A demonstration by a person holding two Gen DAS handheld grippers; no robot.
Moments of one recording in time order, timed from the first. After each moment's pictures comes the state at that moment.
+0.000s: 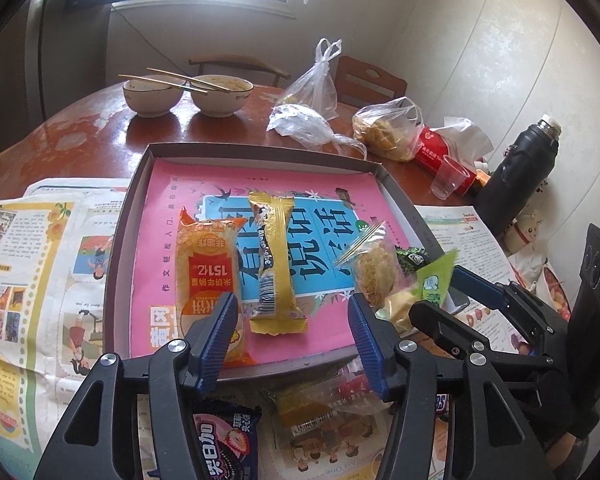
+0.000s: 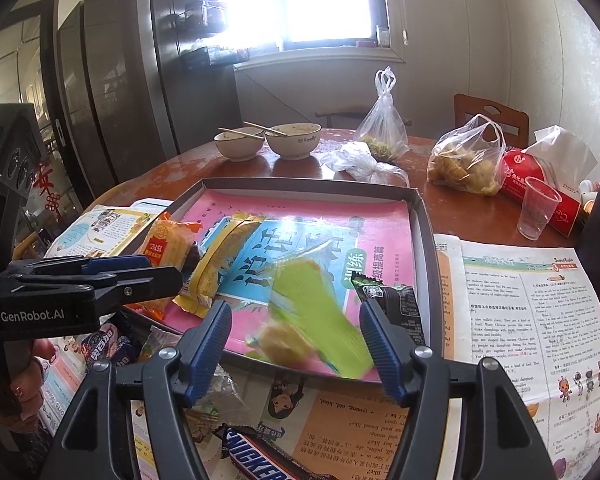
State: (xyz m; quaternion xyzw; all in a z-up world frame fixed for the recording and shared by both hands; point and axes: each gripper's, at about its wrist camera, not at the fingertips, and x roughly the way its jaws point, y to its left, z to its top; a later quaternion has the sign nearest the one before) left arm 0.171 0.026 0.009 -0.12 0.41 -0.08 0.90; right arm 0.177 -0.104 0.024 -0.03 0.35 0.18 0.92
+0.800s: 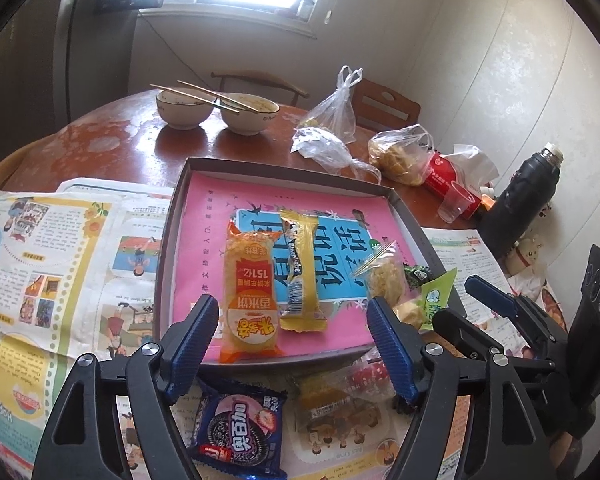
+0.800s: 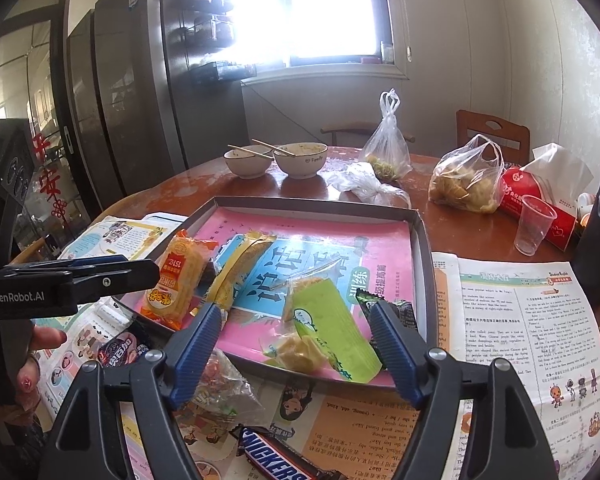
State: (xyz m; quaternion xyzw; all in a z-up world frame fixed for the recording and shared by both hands) left arm 0.147 0.050 0.027 -0.14 0.38 -0.05 0.91; right arm 0.165 -0.104 0.041 -0.03 0.32 0.19 0.93
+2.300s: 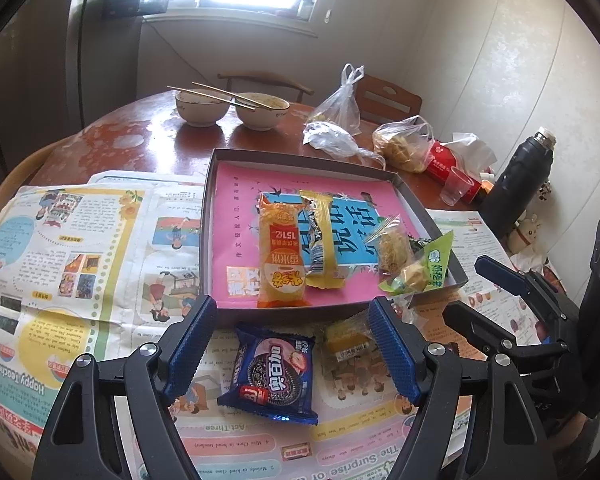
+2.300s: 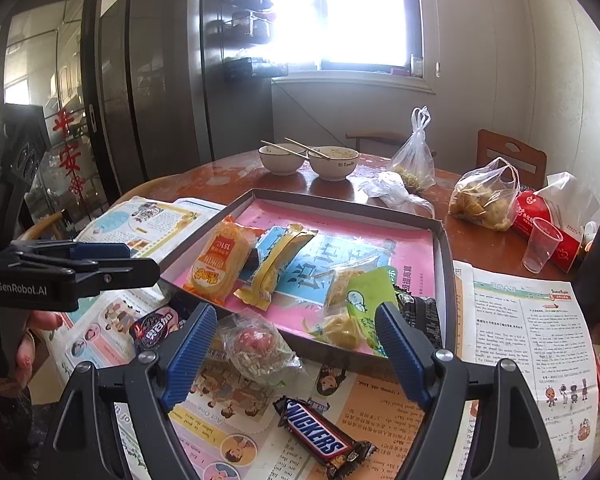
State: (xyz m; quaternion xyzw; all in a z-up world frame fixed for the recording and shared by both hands) left arm 0.102 0.061 0.034 -0.12 0.39 -0.05 0.91; right arm 0.129 -0.082 0.051 -0.07 0.31 0.22 0.92
